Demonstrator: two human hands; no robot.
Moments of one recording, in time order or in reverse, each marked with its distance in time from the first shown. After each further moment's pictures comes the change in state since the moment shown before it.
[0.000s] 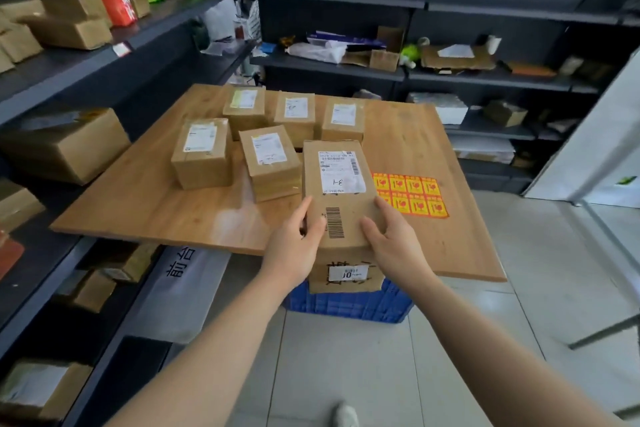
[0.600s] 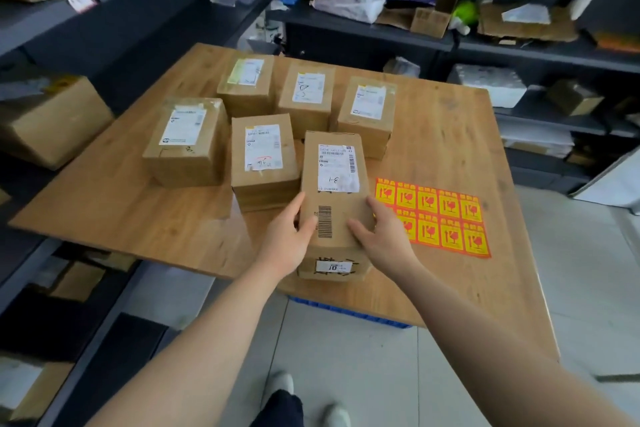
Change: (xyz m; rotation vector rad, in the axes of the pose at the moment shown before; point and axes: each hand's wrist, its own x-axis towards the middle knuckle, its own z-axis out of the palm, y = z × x) left_hand 0.153 -0.067 0.024 0.058 0.008 -0.210; right_hand 0.173 0.058 0.044 -0.150 -0.180 0.049
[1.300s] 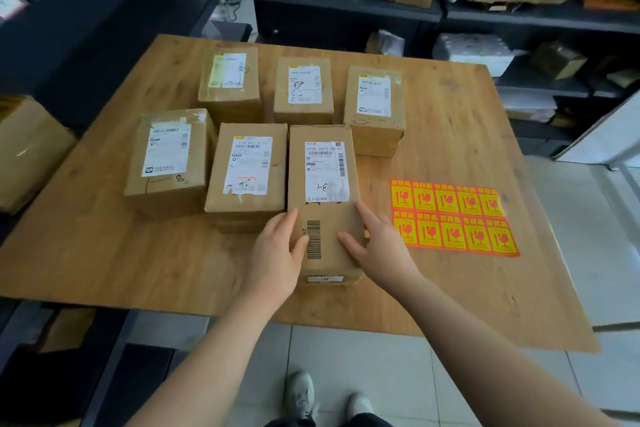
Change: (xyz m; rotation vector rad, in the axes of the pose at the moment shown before) left_hand 0.049 -0.031 -0.055 0.437 -0.014 0.127; right_hand 0.043 -0.022 0.056 -0.164 -0.002 0.000
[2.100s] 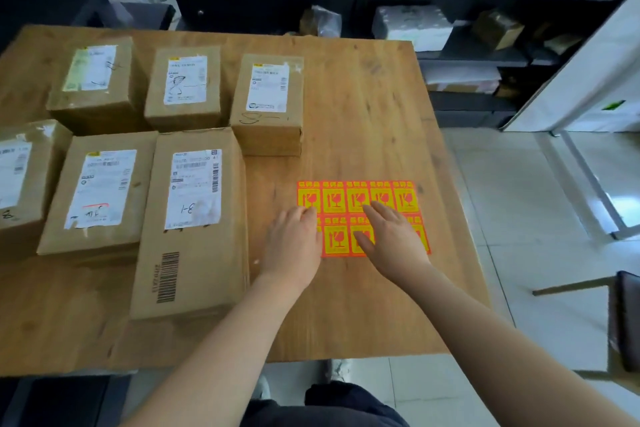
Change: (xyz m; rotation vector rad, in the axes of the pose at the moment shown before) left_hand 0.066 0.149 0.149 0.395 -0.150 0.214; right_hand 0.029 0.171 -0.115 -0.460 -0.061 0.066
